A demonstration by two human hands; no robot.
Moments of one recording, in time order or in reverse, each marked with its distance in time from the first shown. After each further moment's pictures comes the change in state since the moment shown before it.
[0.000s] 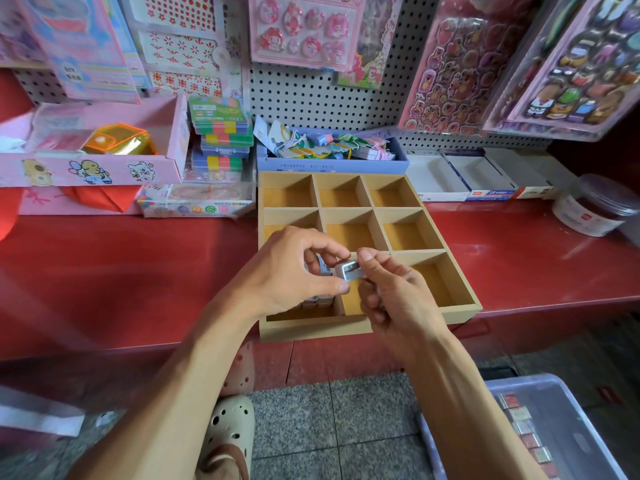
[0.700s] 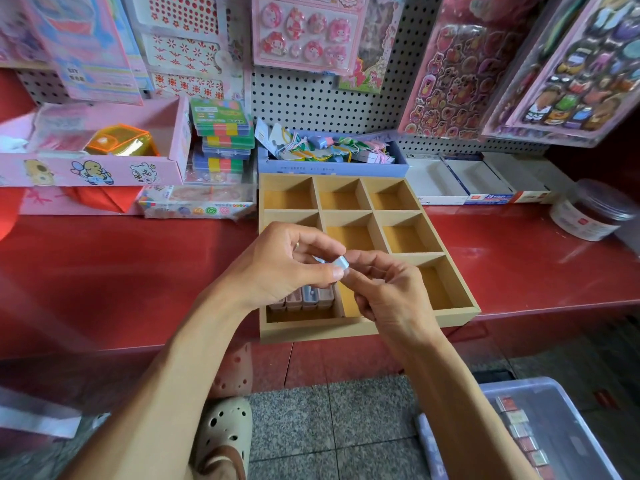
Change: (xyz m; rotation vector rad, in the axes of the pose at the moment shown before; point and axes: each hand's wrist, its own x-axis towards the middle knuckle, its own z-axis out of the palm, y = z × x) left_hand -0.003 0.004 -0.010 -0.331 -0.043 -0.124; right_hand -0.004 0.000 0.004 -0.282 -0.087 -0.240
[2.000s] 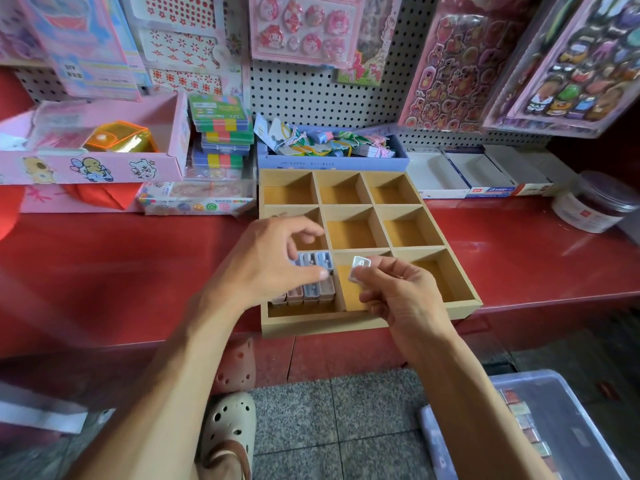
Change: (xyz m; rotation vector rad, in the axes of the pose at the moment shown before) left_hand -0.001 -0.009 -0.008 0.557 0.210 0.098; right_hand -0.005 0.000 -0.010 0.029 0.139 0.201
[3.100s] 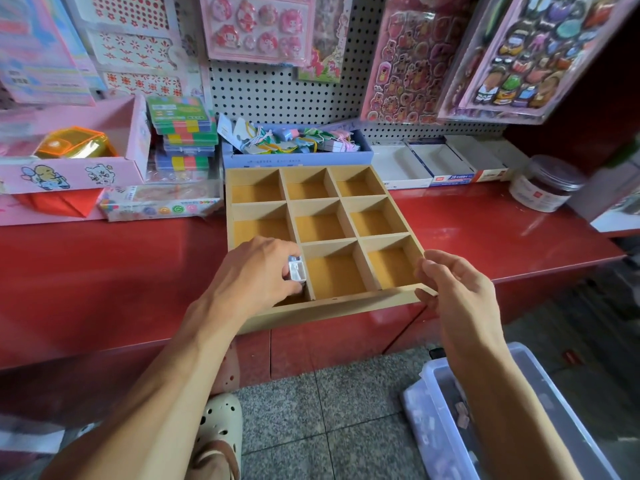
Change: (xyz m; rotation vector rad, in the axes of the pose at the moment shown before) left_hand -0.001 0.010 0.032 0.384 -0.147 0.009; right_hand -0.022 0.002 -0.082 -0.082 0.427 -0.213
